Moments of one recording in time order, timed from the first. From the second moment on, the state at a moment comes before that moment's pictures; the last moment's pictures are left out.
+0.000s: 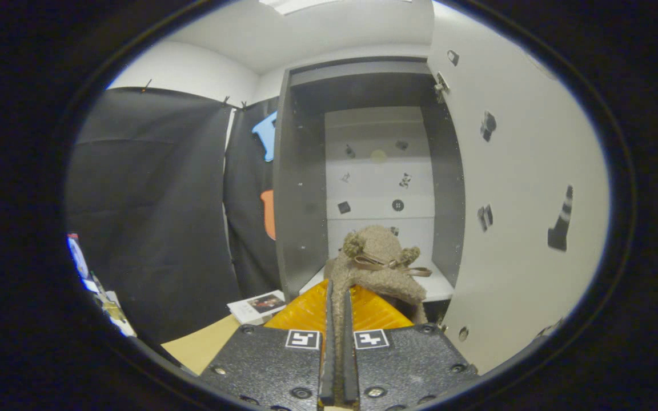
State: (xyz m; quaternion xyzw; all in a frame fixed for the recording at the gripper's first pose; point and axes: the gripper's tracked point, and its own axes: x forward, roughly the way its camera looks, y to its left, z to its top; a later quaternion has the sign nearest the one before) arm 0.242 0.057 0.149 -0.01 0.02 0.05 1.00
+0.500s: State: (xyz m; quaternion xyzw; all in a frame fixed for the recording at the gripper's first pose) arm 0.409 0.000 0.121 -0.03 0.15 -0.04 0.99
